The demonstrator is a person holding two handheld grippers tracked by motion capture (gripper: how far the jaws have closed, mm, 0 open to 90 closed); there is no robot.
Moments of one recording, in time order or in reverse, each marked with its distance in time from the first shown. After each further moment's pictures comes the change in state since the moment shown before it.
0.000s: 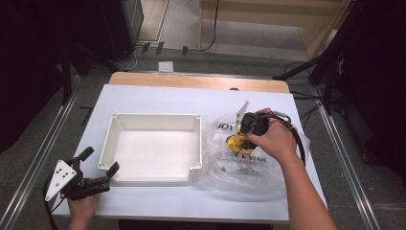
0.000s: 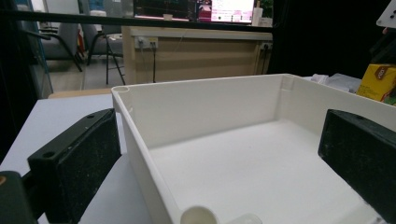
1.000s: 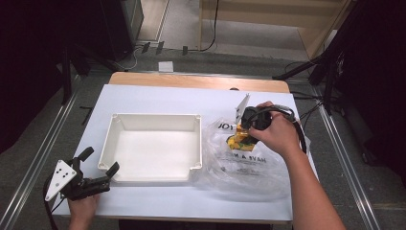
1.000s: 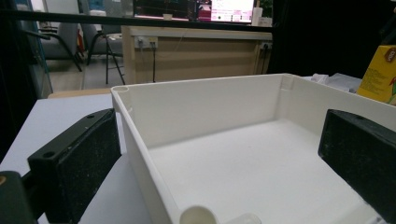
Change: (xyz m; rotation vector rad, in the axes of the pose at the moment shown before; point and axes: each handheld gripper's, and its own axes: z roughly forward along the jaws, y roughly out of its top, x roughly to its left) left arm 0.000 0.000 0.000 0.000 -0.002 -0.002; right arm 0.002 0.011 -0.036 -0.024 0.003 -0.069
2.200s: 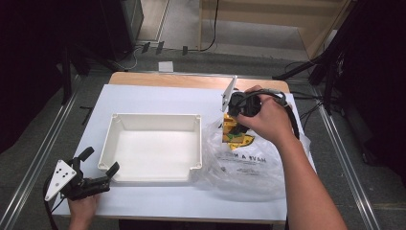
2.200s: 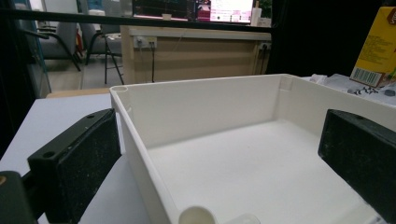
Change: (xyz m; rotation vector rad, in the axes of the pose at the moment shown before) left arm 0.000 0.000 0.000 0.000 -0.004 -0.002; right arm 0.001 0.053 -0.045 -0.013 0.029 -0.048
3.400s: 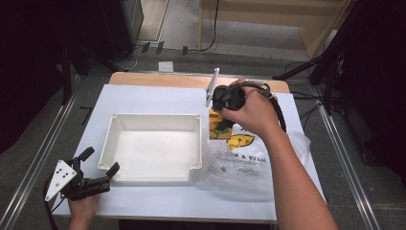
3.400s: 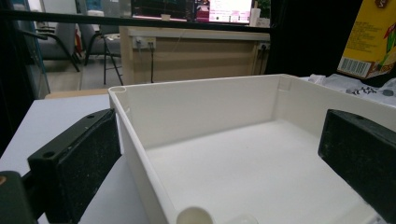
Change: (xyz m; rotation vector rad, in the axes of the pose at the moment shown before) left arm 0.000 0.000 0.000 -0.001 -0.005 0.004; right arm -0.001 0.042 -0.008 -0.014 0.017 -0.052
